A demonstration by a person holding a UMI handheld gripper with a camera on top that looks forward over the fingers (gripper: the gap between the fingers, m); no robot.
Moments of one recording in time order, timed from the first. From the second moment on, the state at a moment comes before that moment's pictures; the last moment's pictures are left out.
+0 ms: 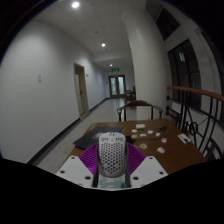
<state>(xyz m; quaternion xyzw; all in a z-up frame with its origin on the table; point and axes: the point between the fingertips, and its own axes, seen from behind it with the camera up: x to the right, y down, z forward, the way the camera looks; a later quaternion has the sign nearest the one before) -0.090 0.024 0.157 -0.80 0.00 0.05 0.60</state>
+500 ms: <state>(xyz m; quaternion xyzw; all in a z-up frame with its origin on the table) -0.180 0.010 -0.013 -0.87 -0.08 -0.01 0.48</state>
